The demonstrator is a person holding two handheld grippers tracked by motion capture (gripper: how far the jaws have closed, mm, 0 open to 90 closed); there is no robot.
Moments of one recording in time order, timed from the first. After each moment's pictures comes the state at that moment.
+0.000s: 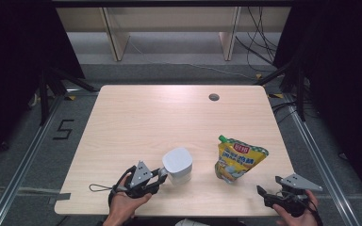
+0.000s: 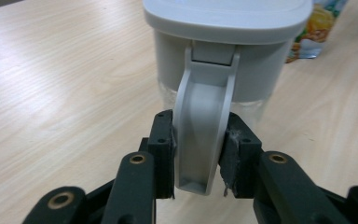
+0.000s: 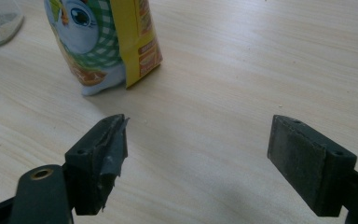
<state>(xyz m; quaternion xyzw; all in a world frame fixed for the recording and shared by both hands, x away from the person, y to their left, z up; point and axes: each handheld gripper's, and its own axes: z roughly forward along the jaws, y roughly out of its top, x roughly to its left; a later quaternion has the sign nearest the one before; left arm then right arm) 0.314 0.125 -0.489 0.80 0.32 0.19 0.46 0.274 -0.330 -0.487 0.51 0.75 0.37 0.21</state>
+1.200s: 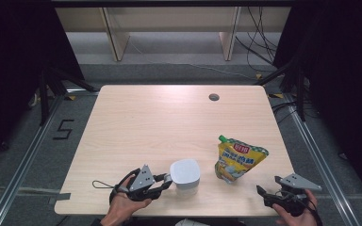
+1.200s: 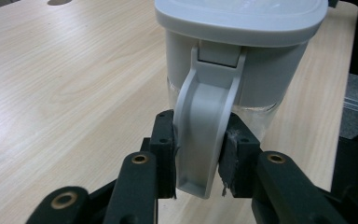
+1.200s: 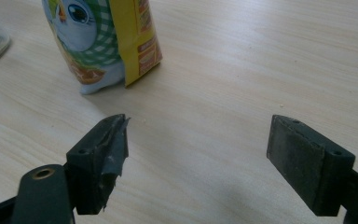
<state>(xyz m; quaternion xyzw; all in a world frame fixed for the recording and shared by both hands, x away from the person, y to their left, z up) 0.307 0.119 -0.491 0.82 0.24 0.14 0.49 0.276 -0.330 -0.488 0.51 0.75 0.36 0.21</state>
